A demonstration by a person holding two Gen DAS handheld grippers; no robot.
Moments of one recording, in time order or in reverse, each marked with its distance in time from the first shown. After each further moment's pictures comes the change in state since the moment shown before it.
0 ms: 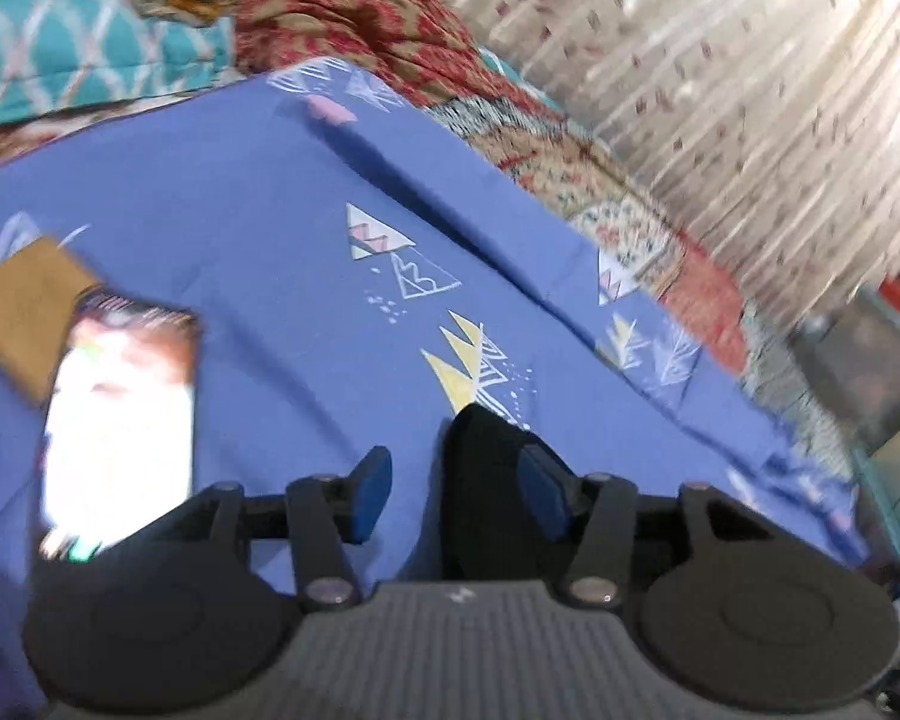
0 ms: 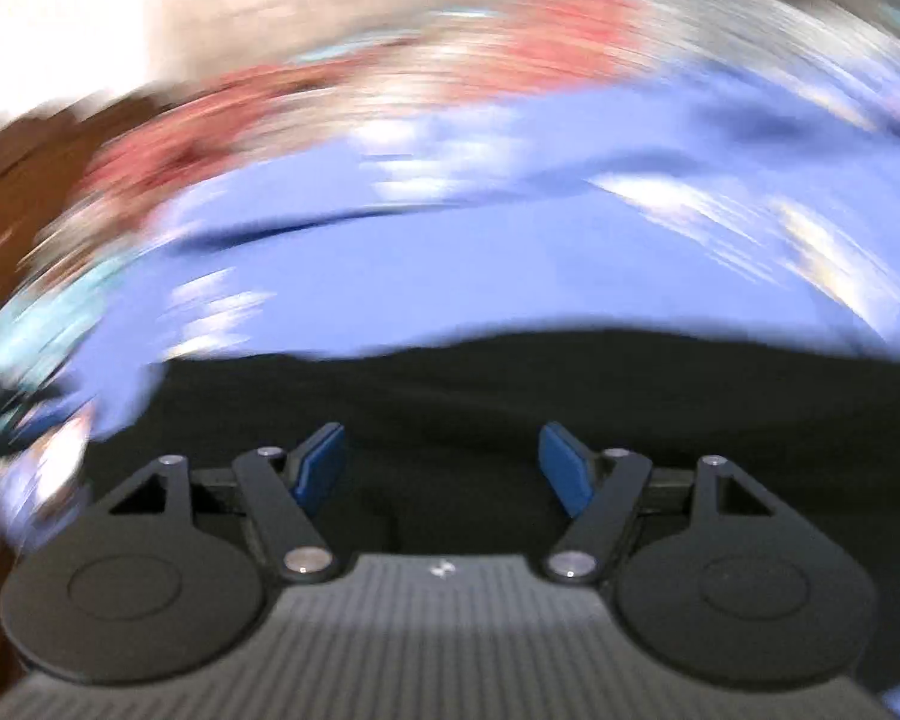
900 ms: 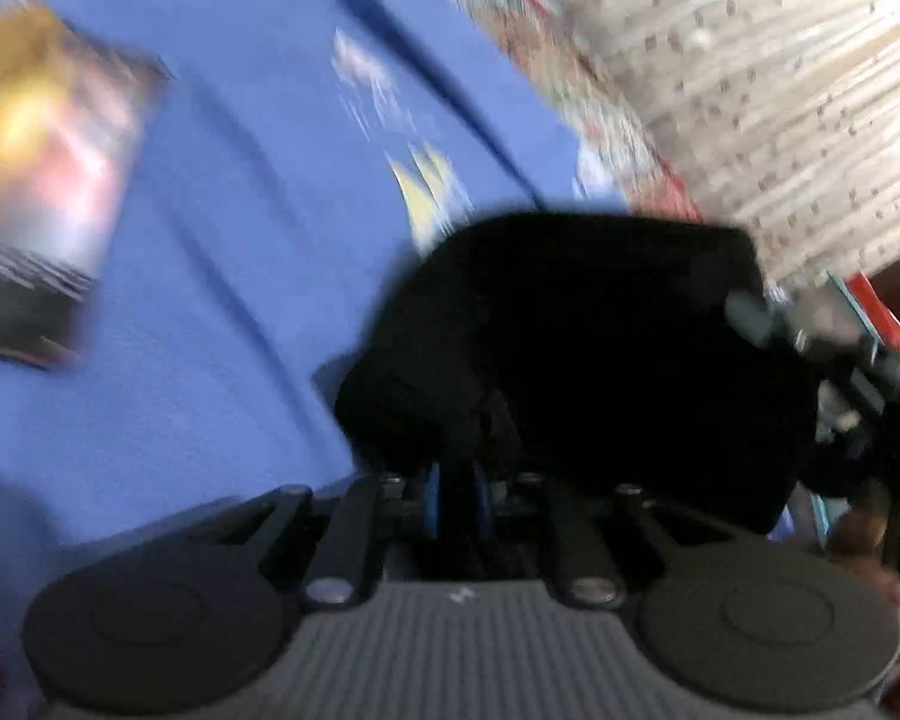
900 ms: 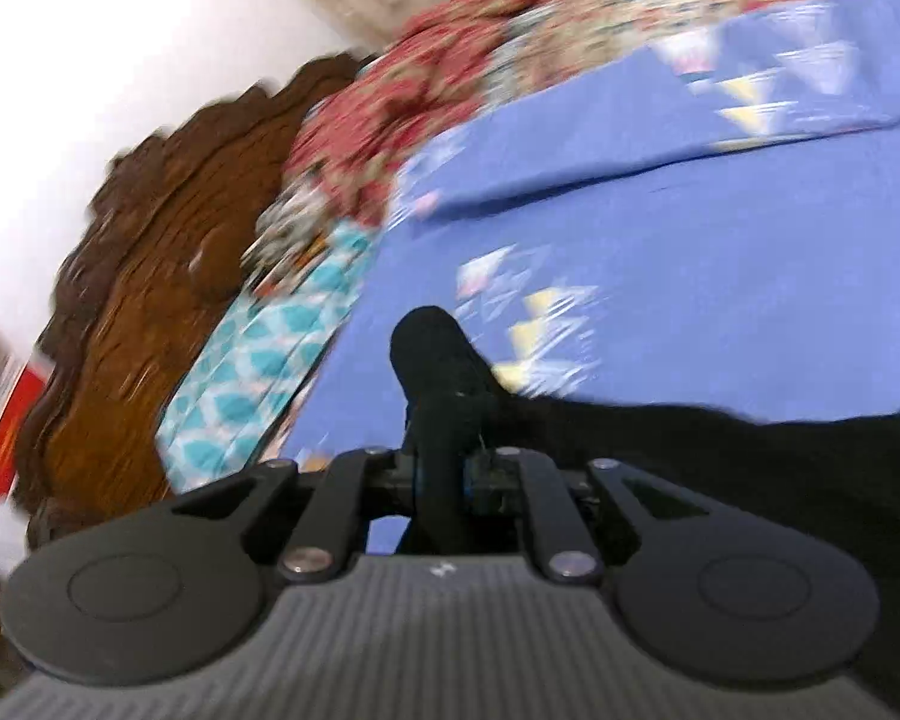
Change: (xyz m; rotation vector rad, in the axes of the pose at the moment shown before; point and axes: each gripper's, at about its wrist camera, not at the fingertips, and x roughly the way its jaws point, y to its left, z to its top) left arm 0.035 0.005 -0.037 -0.147 0.178 -0.091; right arm 0.141 0.121 0.083 0.227 0.134 0.448
